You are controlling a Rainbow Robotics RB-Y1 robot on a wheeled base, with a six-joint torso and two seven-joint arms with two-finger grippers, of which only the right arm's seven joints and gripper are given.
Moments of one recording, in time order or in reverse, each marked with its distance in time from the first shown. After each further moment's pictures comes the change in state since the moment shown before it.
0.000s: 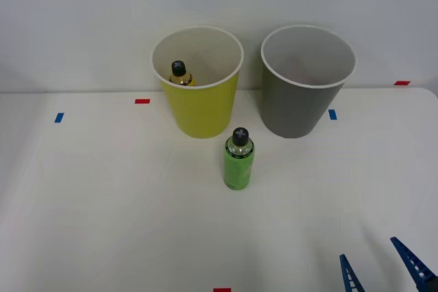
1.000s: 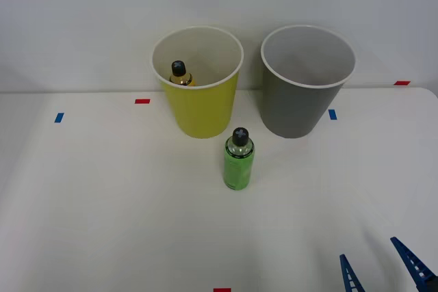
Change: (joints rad) arm 0.000 0.000 0.000 0.000 0.000 0.000 0.000
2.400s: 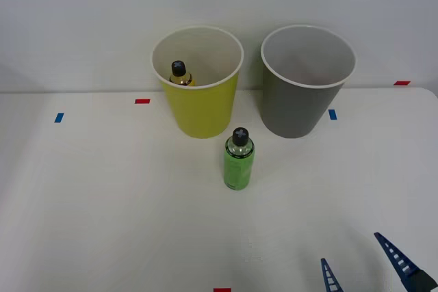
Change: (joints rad) arm -0.070 -0.140 0.217 0.054 -0.209 -0.064 0.366
